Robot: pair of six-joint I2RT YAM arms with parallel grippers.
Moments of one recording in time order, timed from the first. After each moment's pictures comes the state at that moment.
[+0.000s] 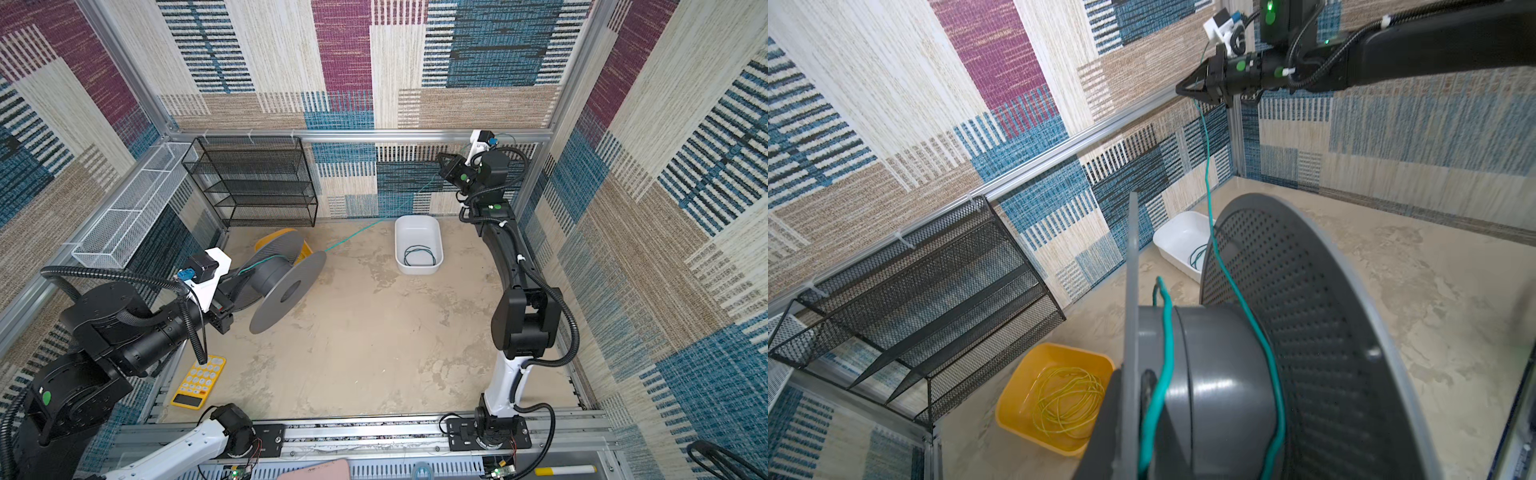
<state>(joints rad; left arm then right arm) -0.63 0.77 1.46 -0.82 -0.03 0.31 0.02 1.84 1.76 0.13 -0.44 0.73</state>
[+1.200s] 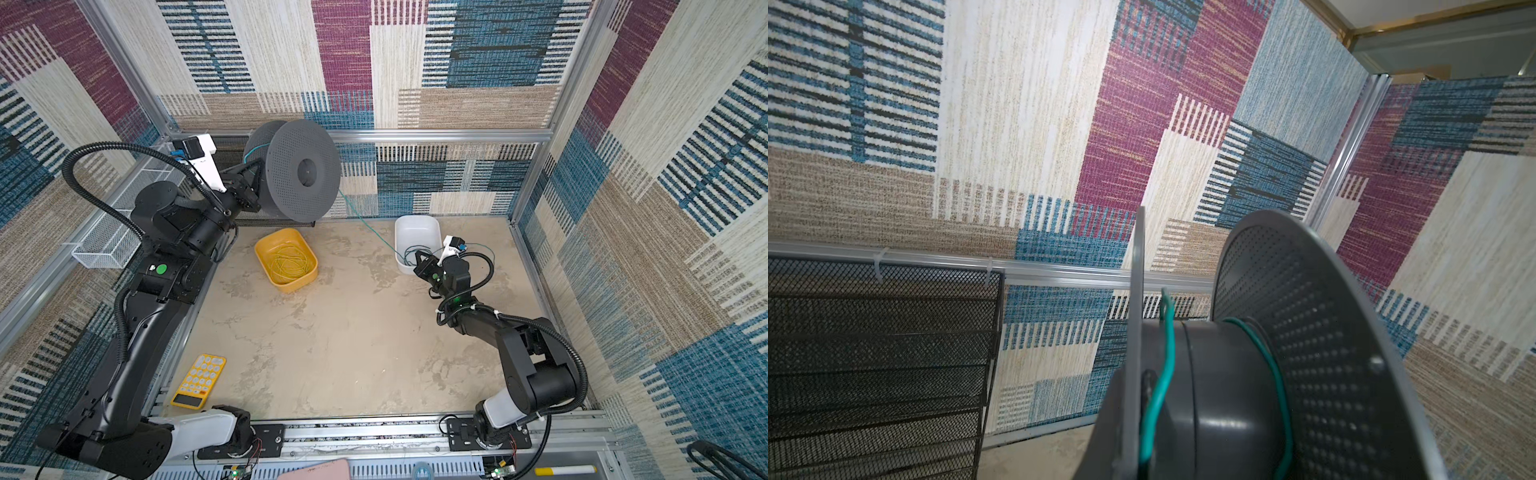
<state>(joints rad) -0.24 1.28 1.62 -0.14 0.14 -0.33 0.28 1.52 0.65 0.71 -0.15 0.85</state>
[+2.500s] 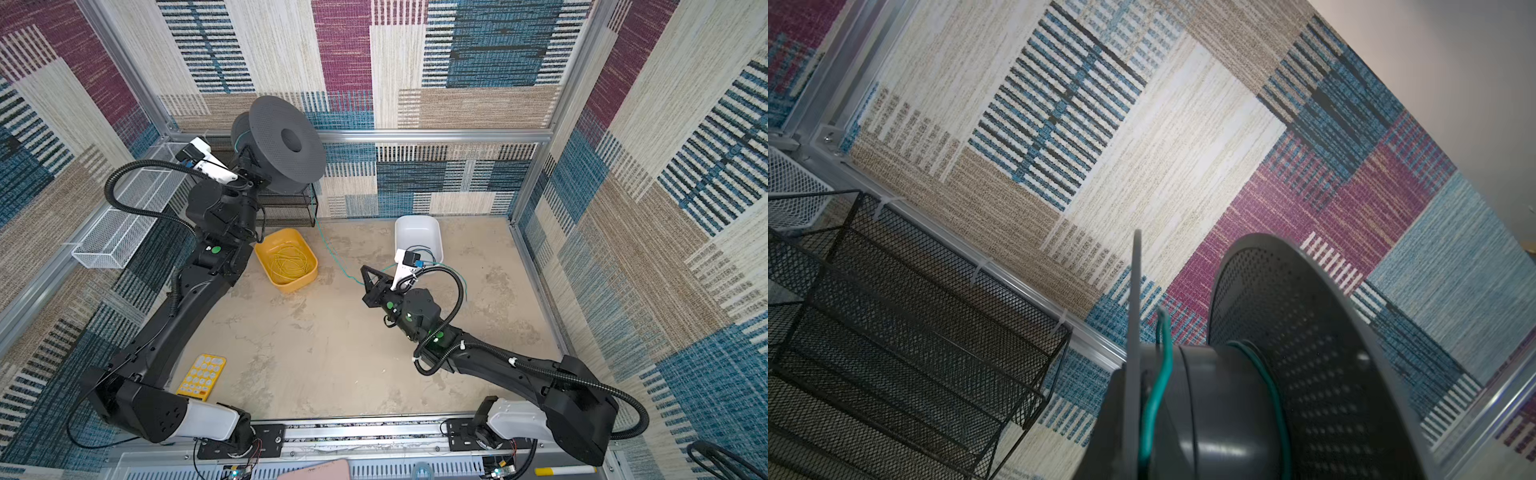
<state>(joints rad) -0.36 1.46 1.57 0.26 -0.42 -0.48 0.91 1.23 0.73 0.59 0.24 0.76</state>
